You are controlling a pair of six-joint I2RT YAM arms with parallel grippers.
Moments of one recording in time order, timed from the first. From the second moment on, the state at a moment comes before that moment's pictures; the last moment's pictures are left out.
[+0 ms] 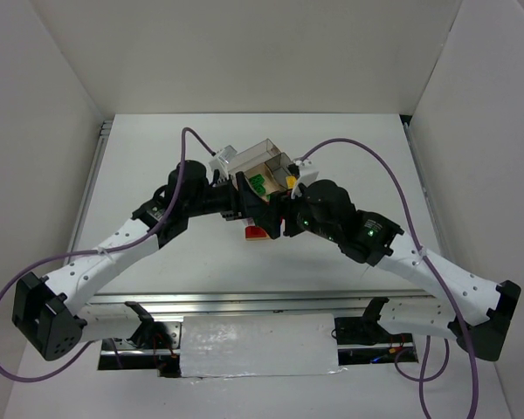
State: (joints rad) left arm -0.64 1.22 1.03 -0.13 0.47 -0.84; right arm 0.91 1.06 1.10 -0.47 0.11 0.50
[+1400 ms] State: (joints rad) left arm -0.64 1.02 0.95 0.08 0.78 -0.66; right arm 0.51 0.86 0.79 0.04 -0.90 0.55
